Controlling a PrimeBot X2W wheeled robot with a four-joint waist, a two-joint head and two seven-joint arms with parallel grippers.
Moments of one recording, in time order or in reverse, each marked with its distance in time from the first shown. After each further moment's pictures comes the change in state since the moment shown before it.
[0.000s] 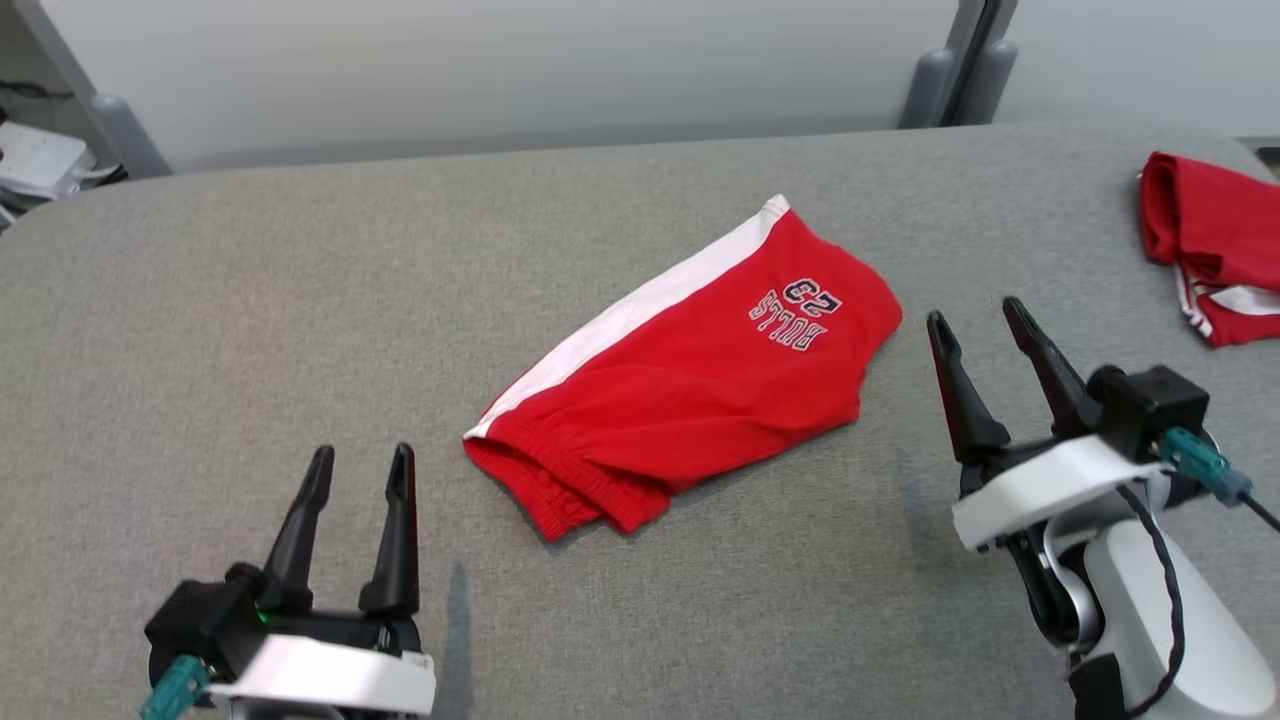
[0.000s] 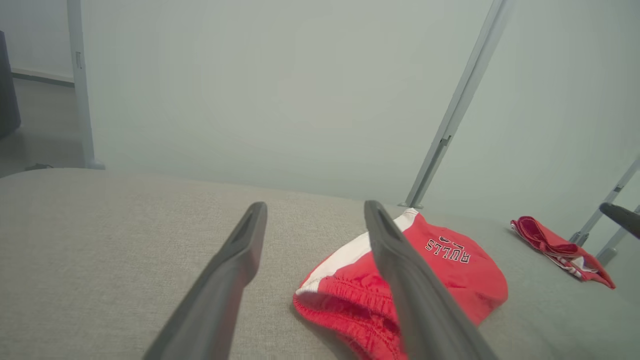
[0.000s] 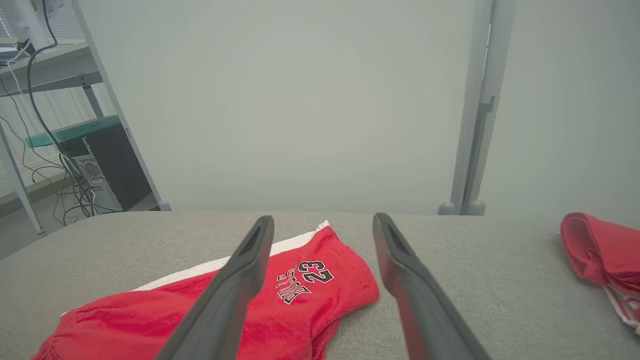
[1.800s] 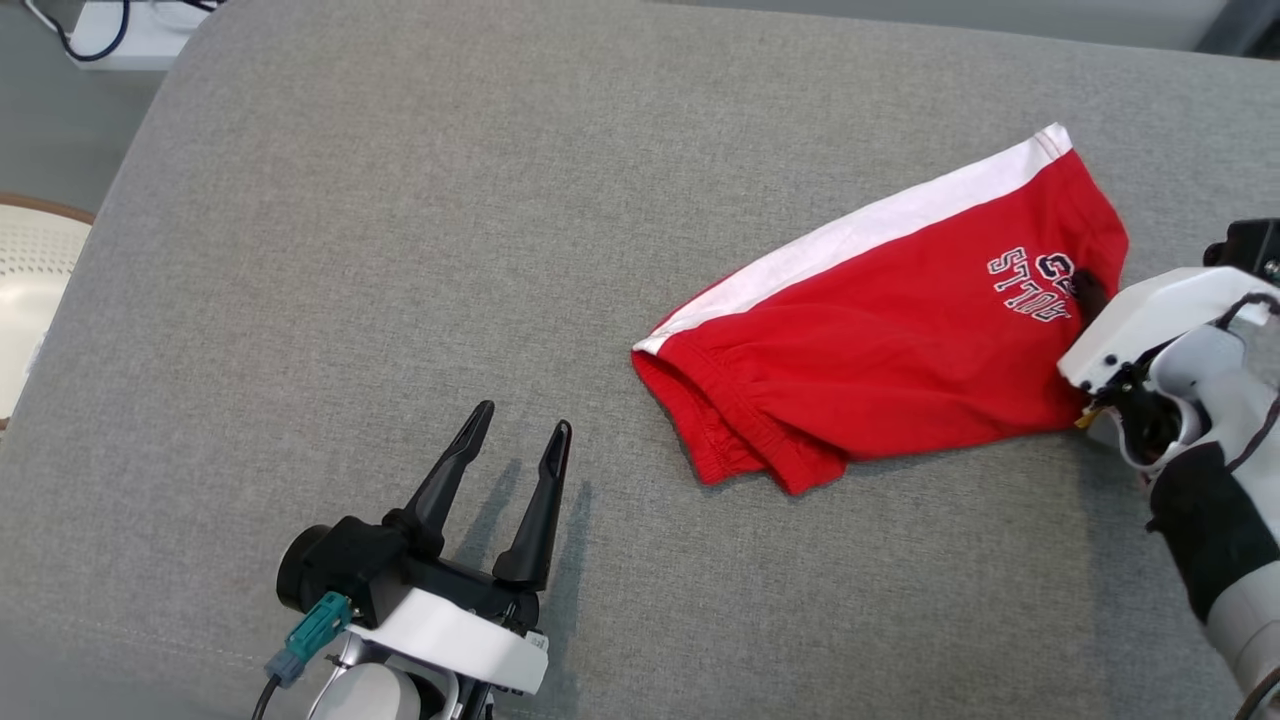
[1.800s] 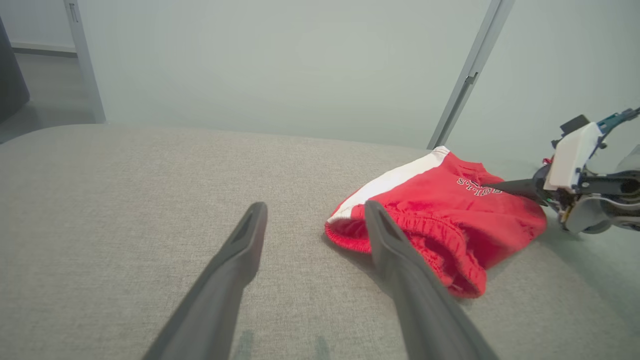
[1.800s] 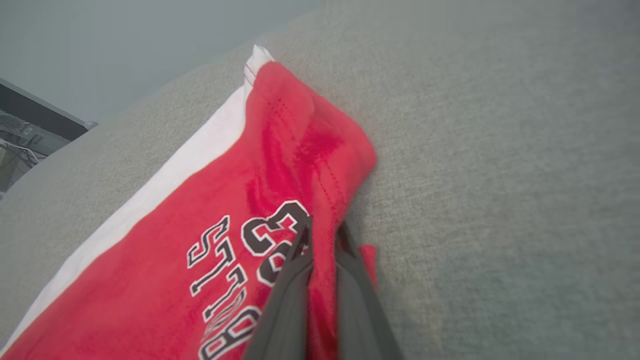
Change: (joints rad) left arm -0.108 -0.045 -0.168 0.073 0.114 -0.079 0.000; right arm -0.520 -0.056 0.077 0.839 0.483 0.000 0.247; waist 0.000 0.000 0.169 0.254
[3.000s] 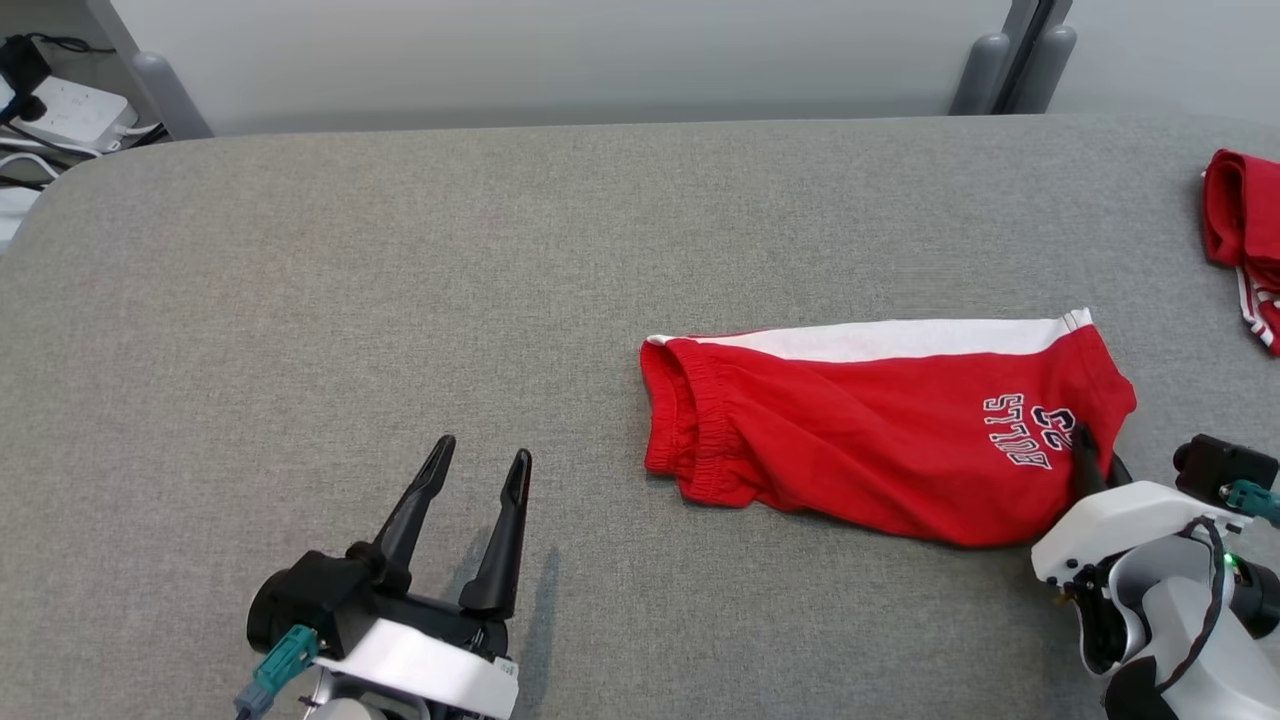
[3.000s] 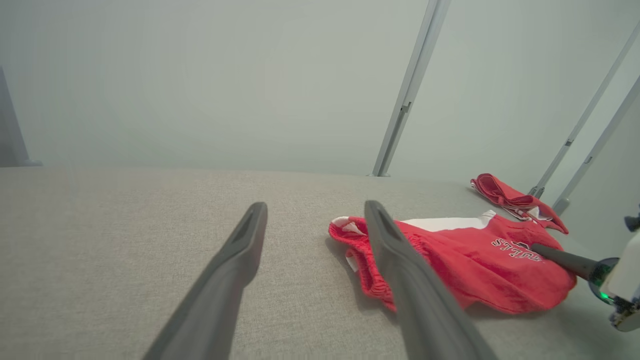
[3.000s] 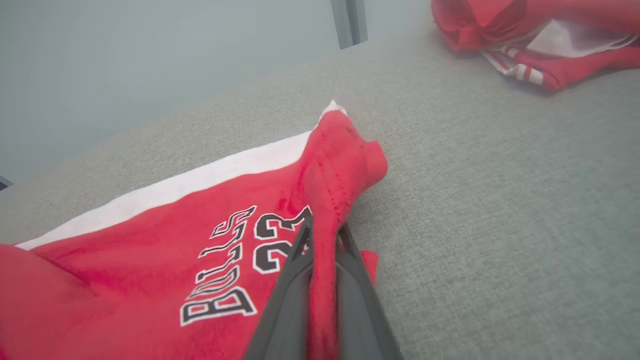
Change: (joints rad) left arm 0.056 0.000 0.057 -0.005 -0.007 0.000 0.000; right arm 0.430 0.128 -0.441 -0.293 -0.513 0.000 -0.244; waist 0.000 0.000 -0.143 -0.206
